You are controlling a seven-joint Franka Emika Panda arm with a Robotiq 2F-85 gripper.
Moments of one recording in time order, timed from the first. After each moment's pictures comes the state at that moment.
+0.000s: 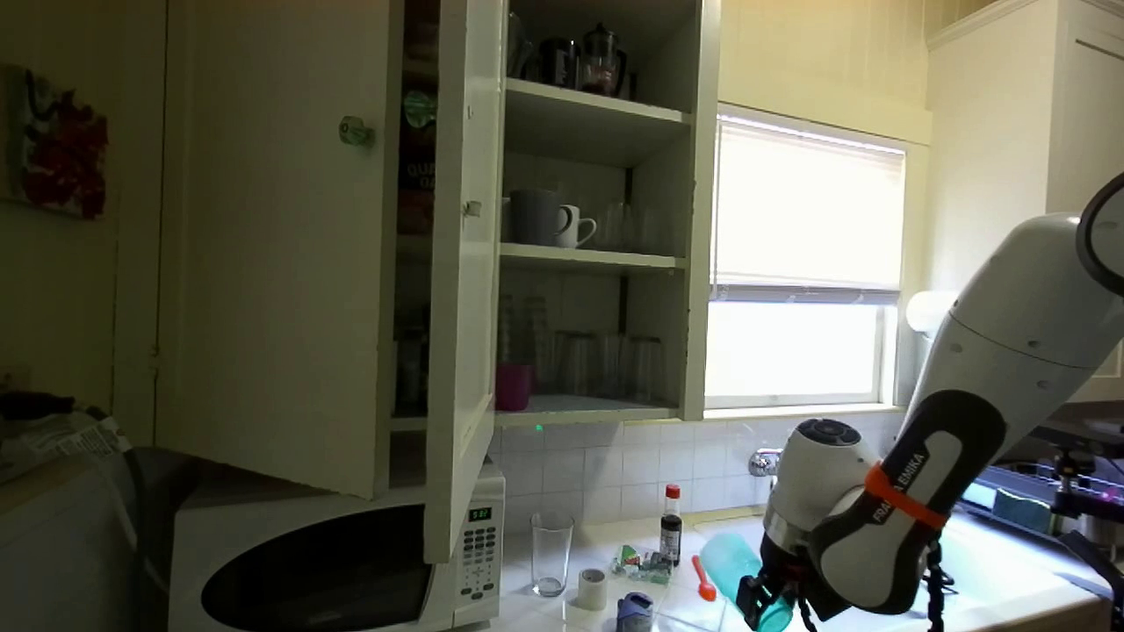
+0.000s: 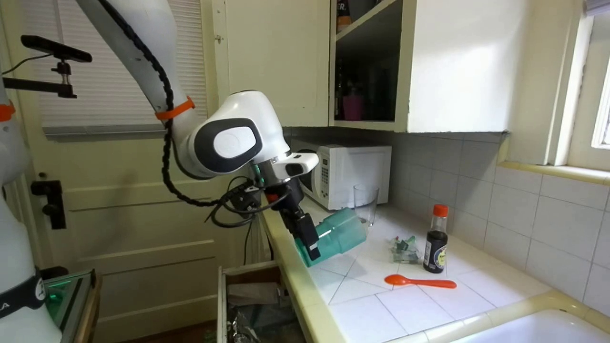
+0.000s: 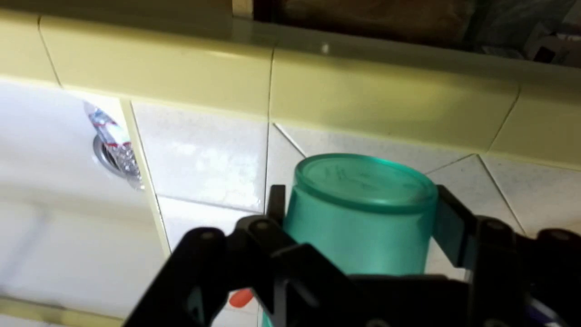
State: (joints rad) arm -0.02 0.03 -0.30 -2.60 -0.51 3.01 0.29
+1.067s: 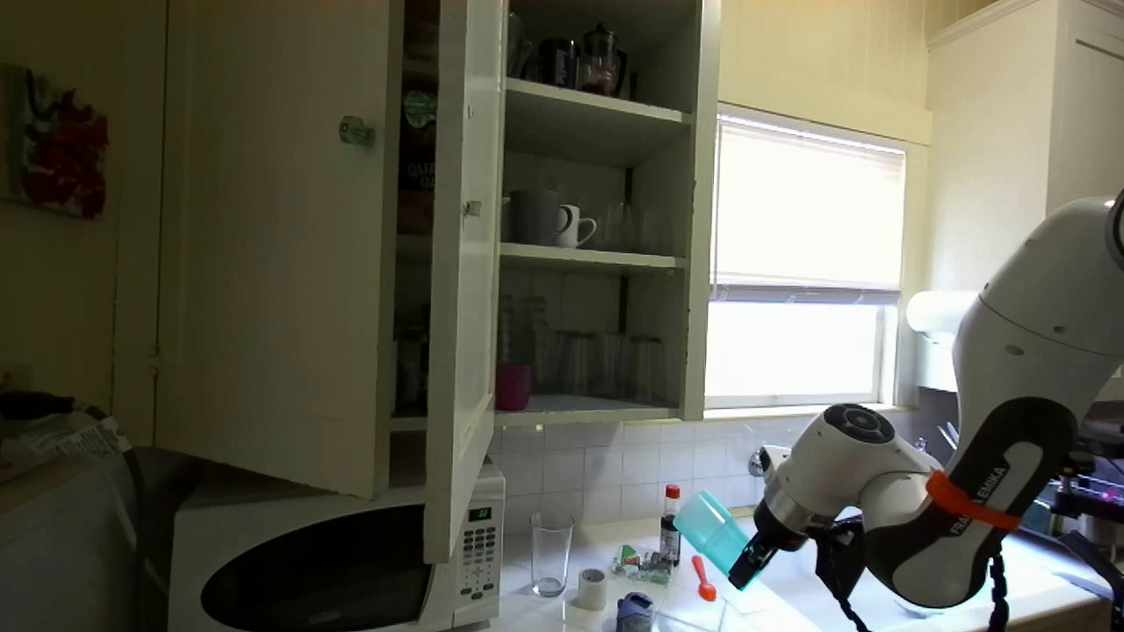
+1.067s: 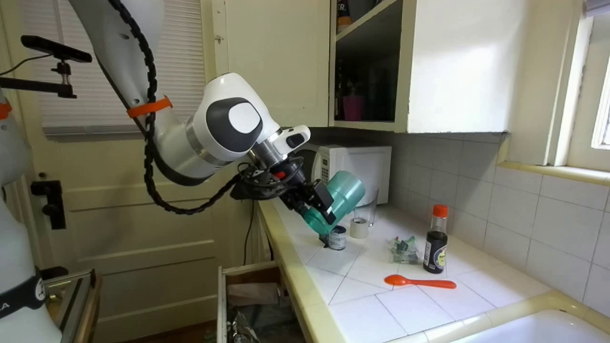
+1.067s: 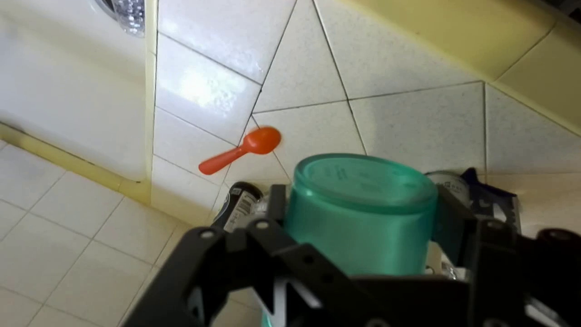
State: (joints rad) arm -0.05 -0.02 -0.37 -2.56 -1.06 3.20 0.43
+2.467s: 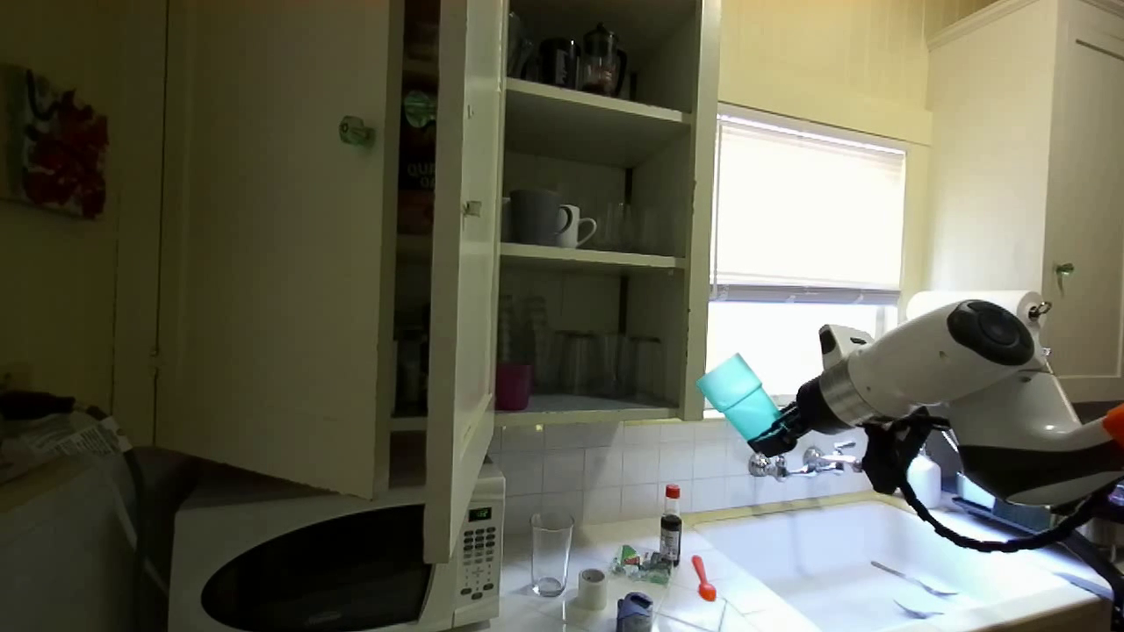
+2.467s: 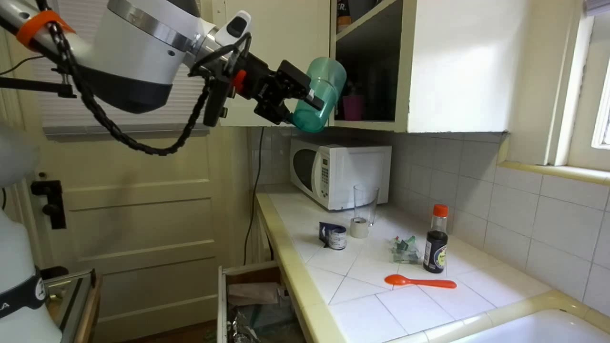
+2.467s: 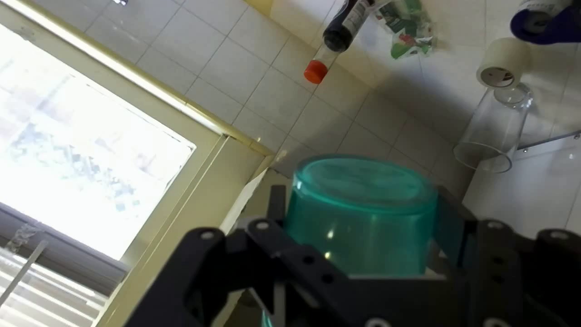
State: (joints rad) arm -0.18 -0.55 -0.27 -2.60 -1.58 3.15 0.79
